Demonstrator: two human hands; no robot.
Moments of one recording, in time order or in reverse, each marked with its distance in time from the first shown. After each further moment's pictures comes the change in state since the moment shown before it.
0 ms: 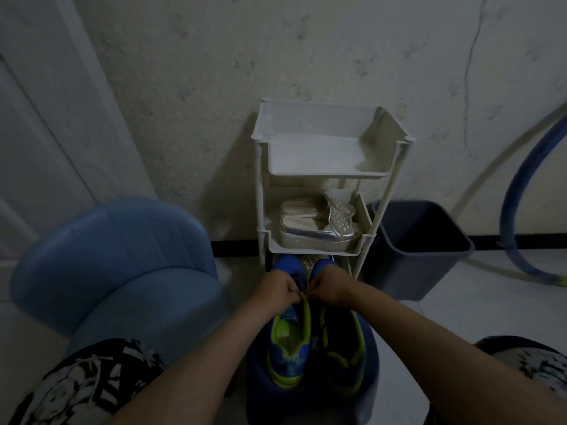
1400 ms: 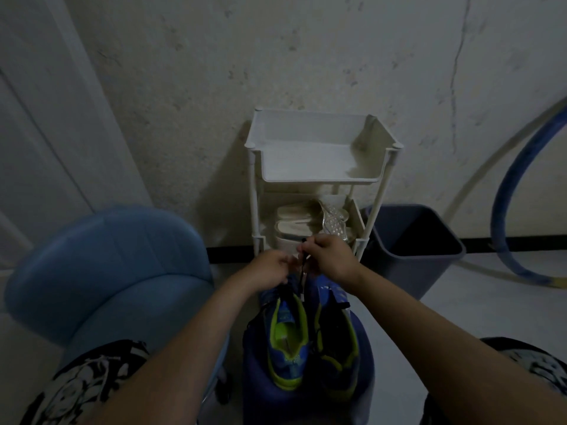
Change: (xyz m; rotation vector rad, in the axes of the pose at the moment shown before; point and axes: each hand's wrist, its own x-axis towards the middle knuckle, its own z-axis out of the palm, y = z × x) left_hand 0.001 0.041 -0.052 -0.273 -0.110 0.004; right_hand -0.031 -0.033 -0.046 0.870 0.212 -0.244
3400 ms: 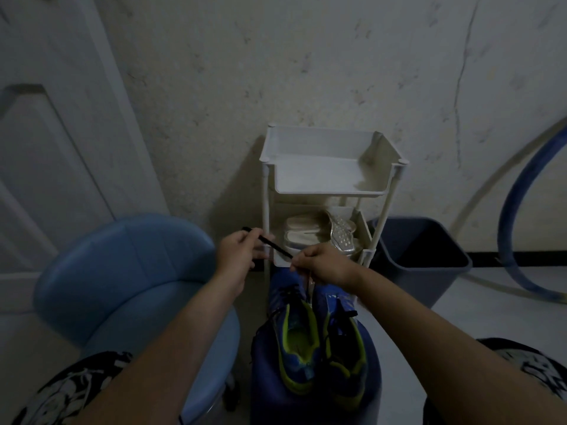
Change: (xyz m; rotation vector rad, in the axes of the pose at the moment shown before) left_hand -0.043 0.005 -0.048 -0.643 0.597 0.007; right_hand -0.006 -0.025 0.013 -0.268 -0.231 -0.007
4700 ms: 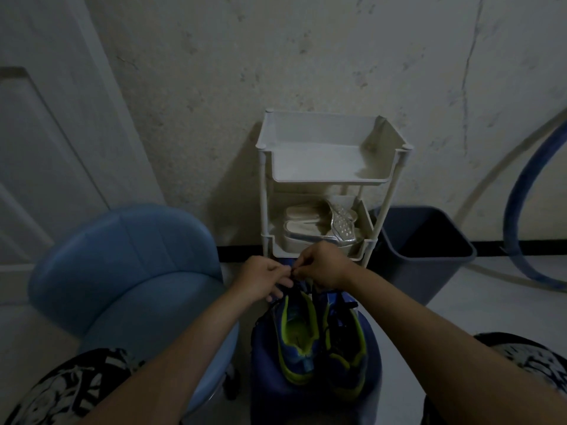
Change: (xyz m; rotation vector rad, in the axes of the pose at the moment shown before) left_hand -0.005 -0.051 0.015 0.486 -0.393 -0.135; right_hand 0.014 0.029 0.002 -0.449 0.012 -0.012
